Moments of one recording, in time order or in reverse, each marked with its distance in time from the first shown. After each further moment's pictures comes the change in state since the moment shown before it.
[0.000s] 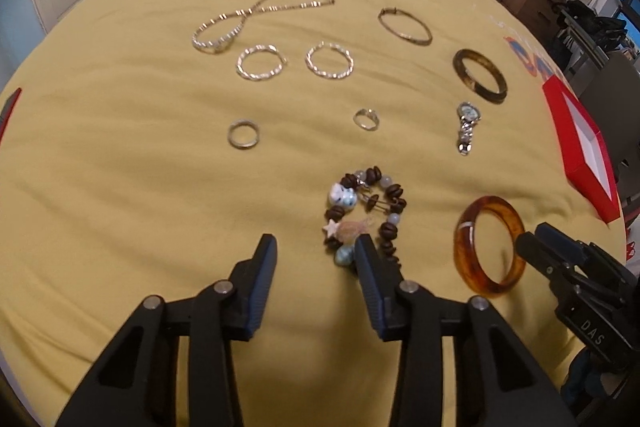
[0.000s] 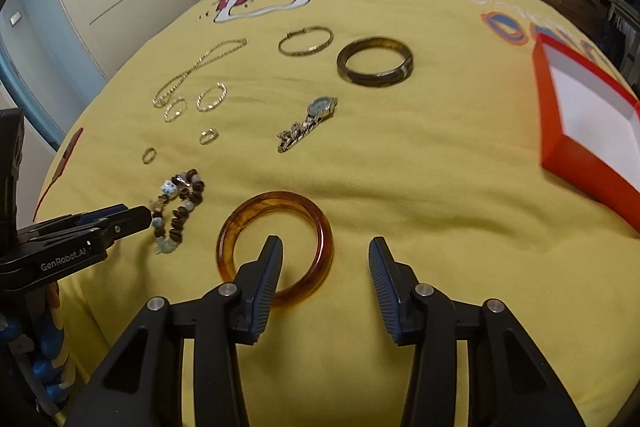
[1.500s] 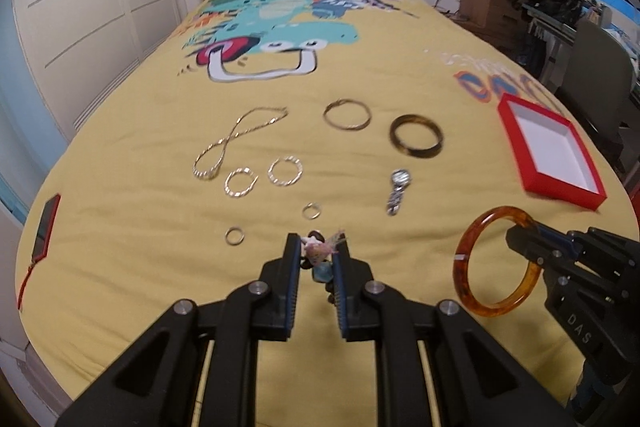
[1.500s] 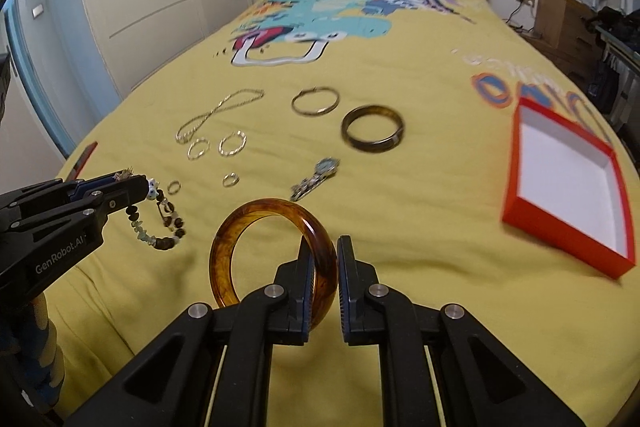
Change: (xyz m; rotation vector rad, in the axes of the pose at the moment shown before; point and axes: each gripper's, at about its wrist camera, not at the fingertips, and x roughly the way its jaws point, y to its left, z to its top) left arm -0.094 -0.079 0.005 0.215 -0.274 0.106; right arm -0.078 0.001 0.004 -0.054 -0.182 -0.022
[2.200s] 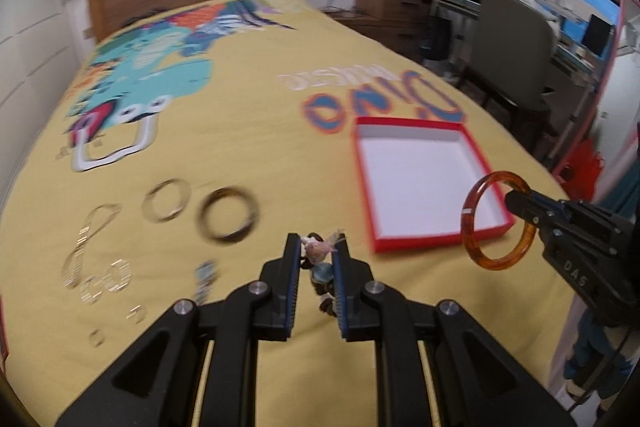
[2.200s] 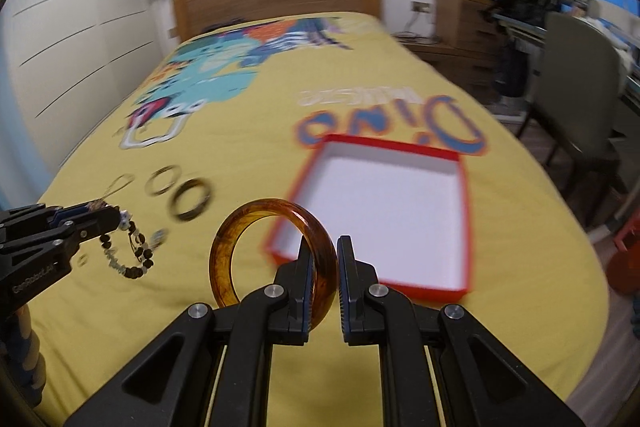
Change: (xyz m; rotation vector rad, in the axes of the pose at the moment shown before) left arm 0.019 -0.187 0.090 0.212 -0.010 -0.291; right arm -0.066 -0.199 0.019 0.215 -0.117 -0.261
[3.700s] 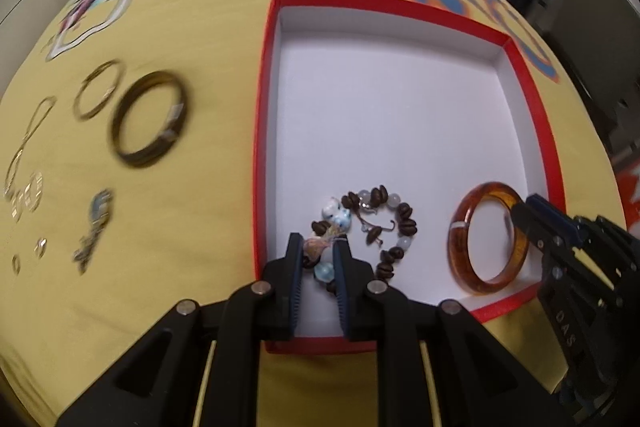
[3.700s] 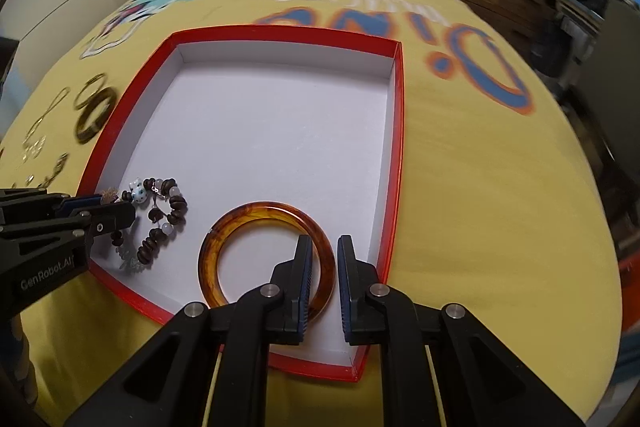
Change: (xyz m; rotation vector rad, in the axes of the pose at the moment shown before) left arm 0.158 -0.017 -0.018 -0.270 0.336 0.155; right arm 0.141 -0.021 -0.015 -0.240 0.271 0.065
